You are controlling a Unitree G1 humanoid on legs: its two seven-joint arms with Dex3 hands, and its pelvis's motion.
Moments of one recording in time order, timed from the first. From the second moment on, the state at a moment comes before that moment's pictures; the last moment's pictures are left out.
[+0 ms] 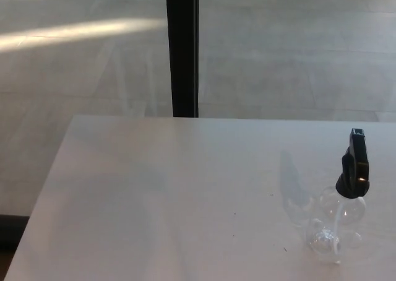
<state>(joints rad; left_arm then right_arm) 0.04 0.49 0.53 1.11 -0.17 -0.04 -0.23 0.26 -0.53 -0.56 0.78 0.08 -0.08 0.21</state>
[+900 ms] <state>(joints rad) 0.02 0.51 0.60 1.18 -0.26 -0.04 -0.31 -0.28 -0.93 -0.46 0.03 0.19 0.05 0.28</state>
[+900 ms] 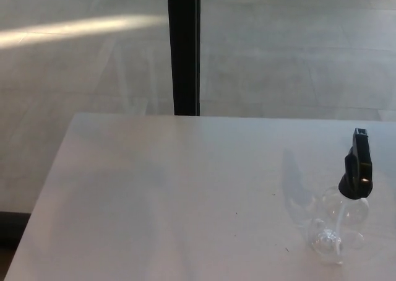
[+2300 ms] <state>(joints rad) 0.03 0.53 0.57 1.19 -0.29 -0.06 -0.32 -0.52 -1.01 0.10 -0.02 -0.17 -0.32 0.53</state>
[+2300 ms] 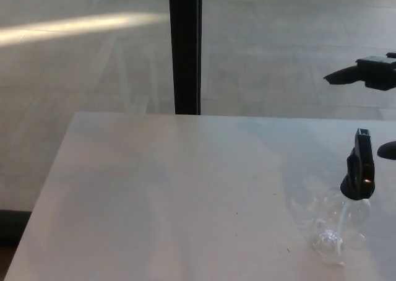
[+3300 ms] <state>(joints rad) 0.04 0.53 0.55 1.19 -0.30 -0.08 -0.33 -0.52 -1.01 0.21 0.07 -0.37 -0.47 0.58</state>
